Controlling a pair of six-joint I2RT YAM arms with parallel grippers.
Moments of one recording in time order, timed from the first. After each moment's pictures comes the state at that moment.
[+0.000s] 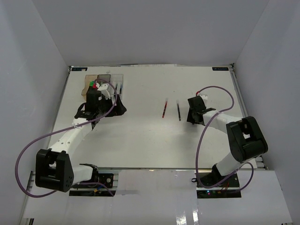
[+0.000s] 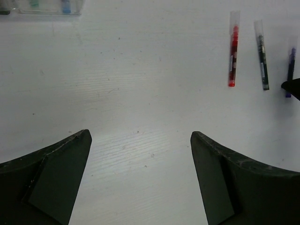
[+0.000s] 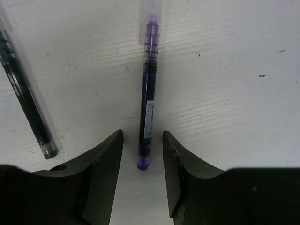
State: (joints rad) left arm -0.19 1.24 0.81 -0.21 0.25 -0.30; right arm 0.39 1.58 0.79 -0.20 0.33 0.46
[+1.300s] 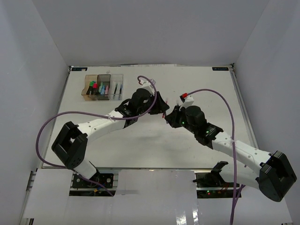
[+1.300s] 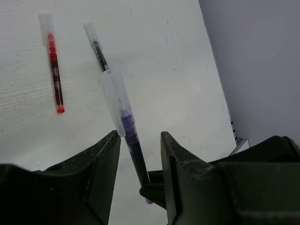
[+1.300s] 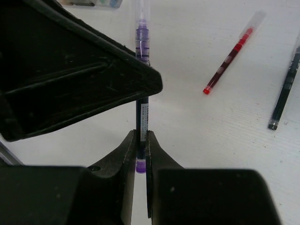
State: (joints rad) left arm -0.77 1.56 1.07 0.09 0.06 -0.74; right arm 0.75 1.09 0.64 0.06 0.06 0.50
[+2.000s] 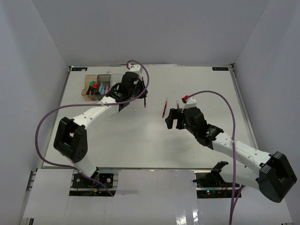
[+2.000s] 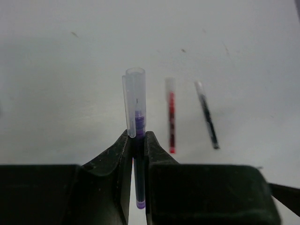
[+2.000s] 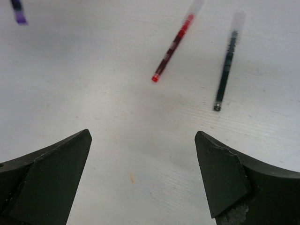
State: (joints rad) left arm -0.61 1.62 1.26 -0.14 -0.08 -0.46; right arm 0.75 1.08 0.61 0.00 0.18 0.44
